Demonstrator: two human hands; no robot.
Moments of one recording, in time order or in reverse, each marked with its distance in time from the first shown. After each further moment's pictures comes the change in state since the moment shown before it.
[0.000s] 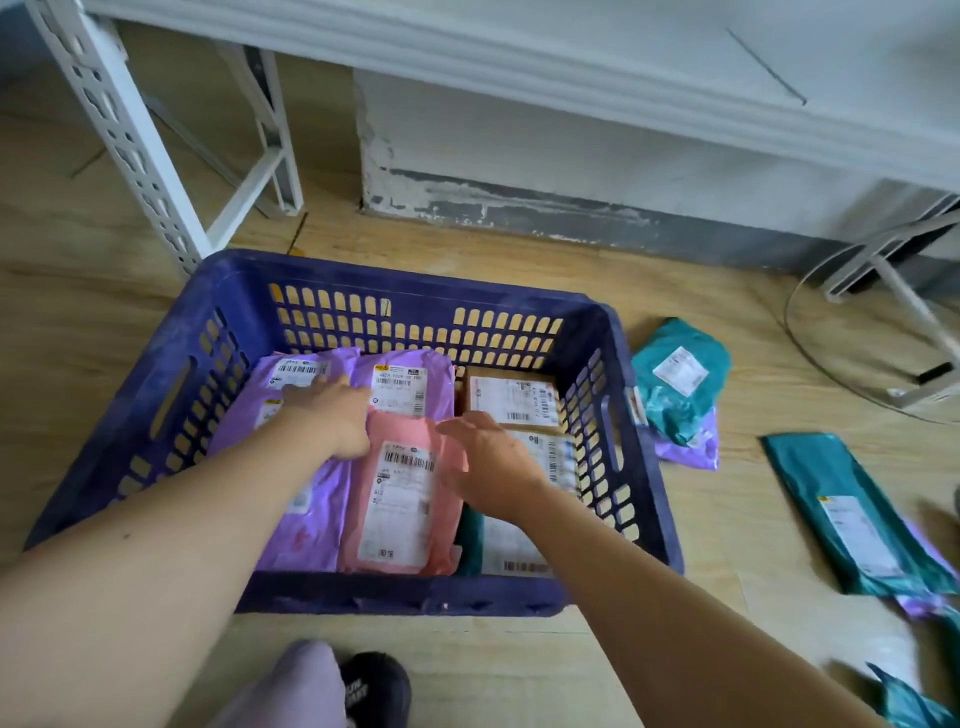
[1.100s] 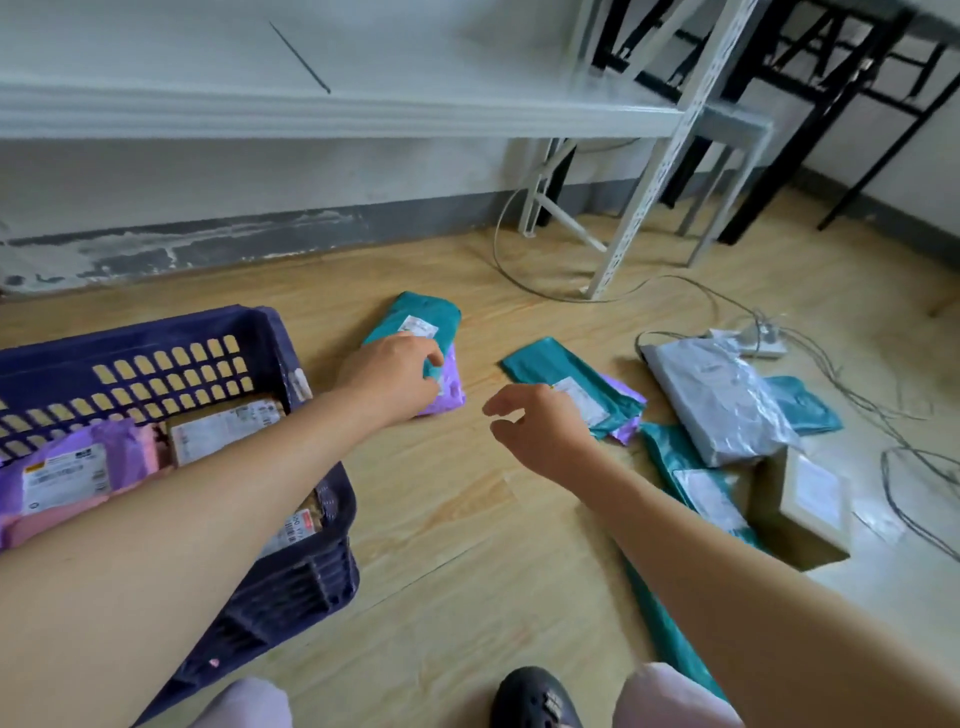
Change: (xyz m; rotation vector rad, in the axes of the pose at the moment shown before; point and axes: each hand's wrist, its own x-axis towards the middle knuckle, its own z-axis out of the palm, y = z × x) left_hand -0.106 0.334 -0.072 -0.238 0.442 0.717; right_hand -0.249 0.192 -0.099 0.229 0.560 0.569
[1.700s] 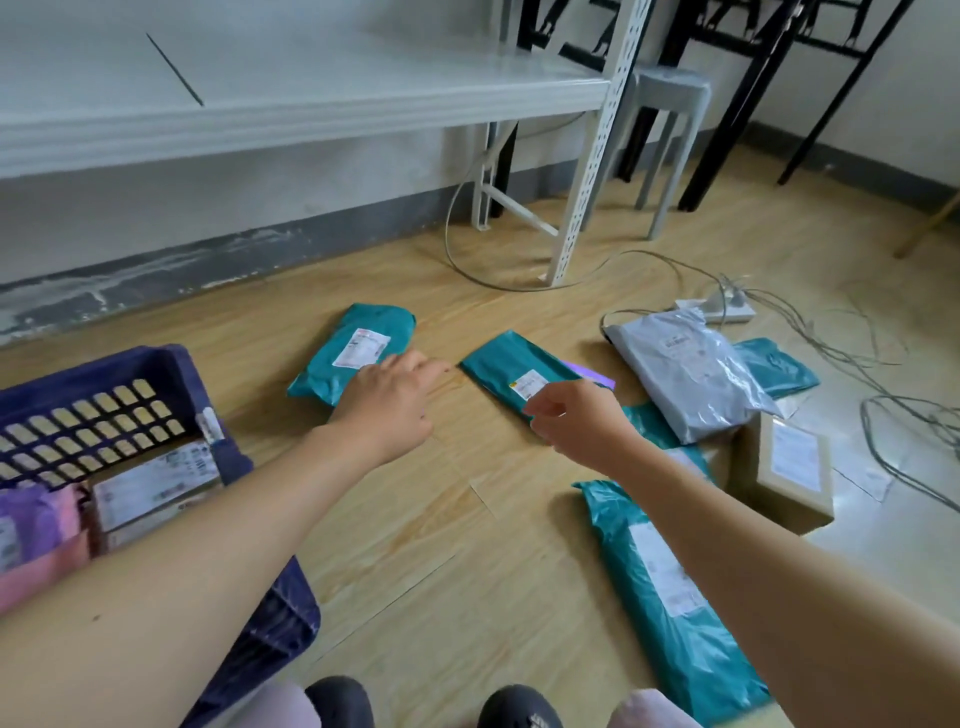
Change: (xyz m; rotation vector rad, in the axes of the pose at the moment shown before) left_hand 0.025 0.062 0.046 0.211 -0.053 0.237; right_hand 0.007 0.099 -0.047 0.167 0.057 0.189
